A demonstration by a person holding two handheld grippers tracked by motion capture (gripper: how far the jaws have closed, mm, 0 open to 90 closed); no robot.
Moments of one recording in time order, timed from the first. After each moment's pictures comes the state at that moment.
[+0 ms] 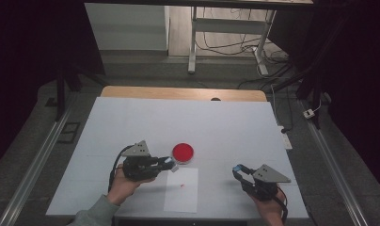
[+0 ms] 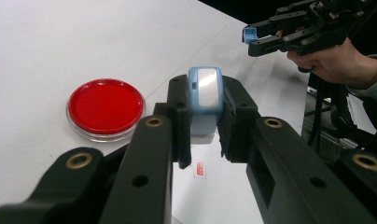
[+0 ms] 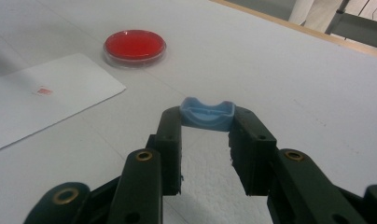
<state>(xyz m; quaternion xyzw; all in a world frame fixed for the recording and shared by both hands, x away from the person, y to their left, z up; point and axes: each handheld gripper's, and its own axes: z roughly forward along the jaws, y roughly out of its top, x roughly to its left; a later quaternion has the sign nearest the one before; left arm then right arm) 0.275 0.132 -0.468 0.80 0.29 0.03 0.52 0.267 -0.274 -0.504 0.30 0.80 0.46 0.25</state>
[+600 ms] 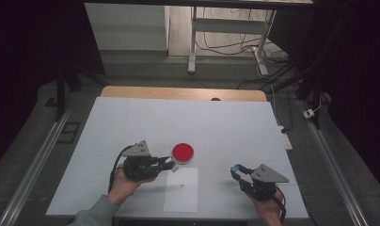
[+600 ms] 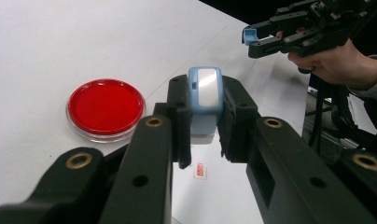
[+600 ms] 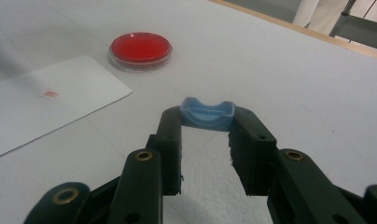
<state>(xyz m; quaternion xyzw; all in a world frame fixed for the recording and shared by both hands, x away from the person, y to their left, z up) 0.275 0.131 -0.468 0.80 0.29 0.03 0.52 0.267 -0.269 -0.504 0.29 0.80 0.47 0.25</state>
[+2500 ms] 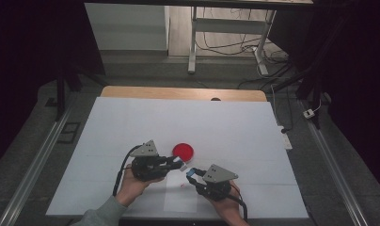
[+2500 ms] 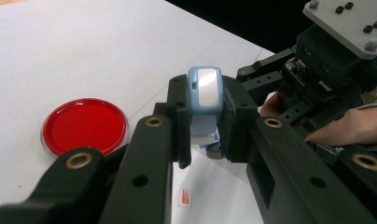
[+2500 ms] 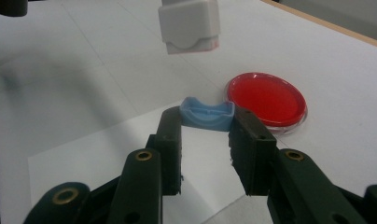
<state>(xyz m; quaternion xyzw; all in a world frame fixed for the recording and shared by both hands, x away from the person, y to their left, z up) 0.276 0.109 -0.465 0.79 0.29 0.03 0.54 0.263 -0.146 -0.512 0.21 0.83 0.48 0.18</state>
